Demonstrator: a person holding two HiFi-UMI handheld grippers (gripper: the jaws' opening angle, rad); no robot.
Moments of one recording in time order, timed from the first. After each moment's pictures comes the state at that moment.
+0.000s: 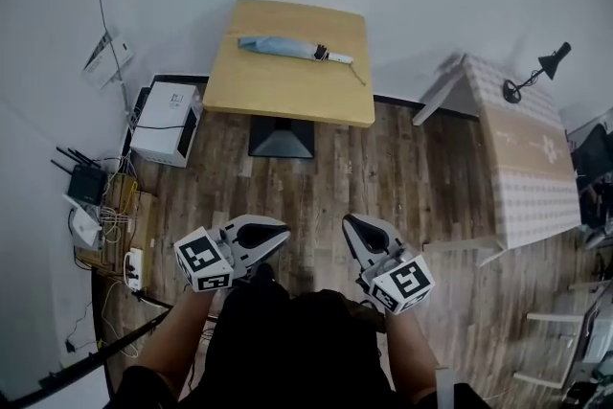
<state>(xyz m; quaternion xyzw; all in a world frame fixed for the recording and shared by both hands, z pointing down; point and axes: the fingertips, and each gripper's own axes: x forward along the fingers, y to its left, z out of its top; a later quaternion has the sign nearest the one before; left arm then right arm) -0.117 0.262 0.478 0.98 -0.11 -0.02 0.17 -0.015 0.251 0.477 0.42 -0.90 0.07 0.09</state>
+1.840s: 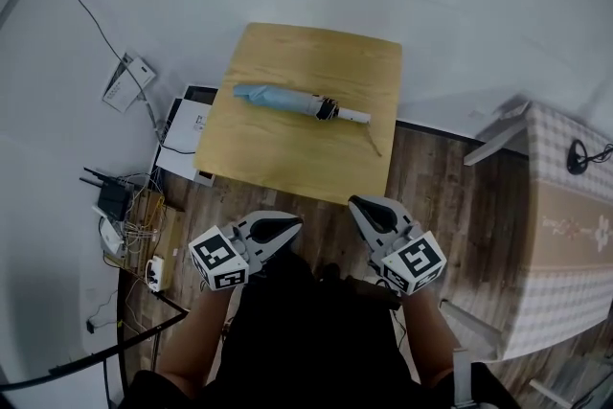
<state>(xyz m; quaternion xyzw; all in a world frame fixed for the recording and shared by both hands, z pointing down) 0.029 -0.052 0.487 0.94 -0.25 0.04 0.21 0.111 -0.096 0.496 0.29 -0.95 0.11 0.06</state>
